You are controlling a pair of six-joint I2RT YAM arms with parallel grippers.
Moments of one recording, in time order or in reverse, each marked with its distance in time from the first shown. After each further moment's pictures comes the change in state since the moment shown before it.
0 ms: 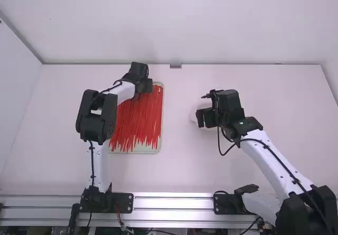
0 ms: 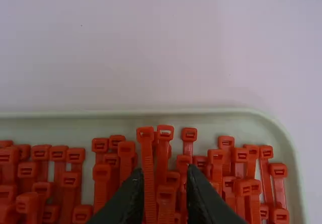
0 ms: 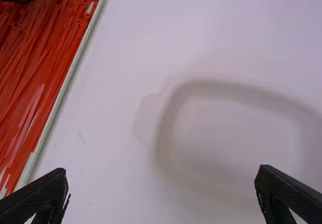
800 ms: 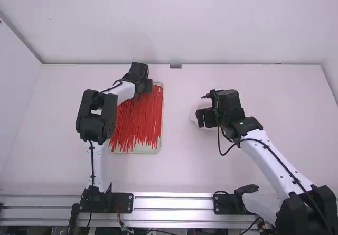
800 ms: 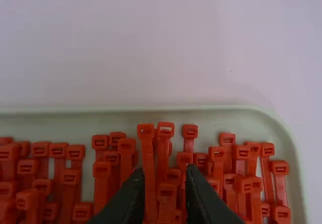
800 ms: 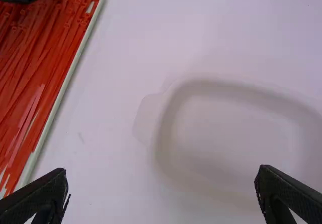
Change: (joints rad) left arm 0.000 0.000 0.000 -0.008 0.000 0.000; right arm 0.000 0.000 0.000 -0.001 -0.001 0.000
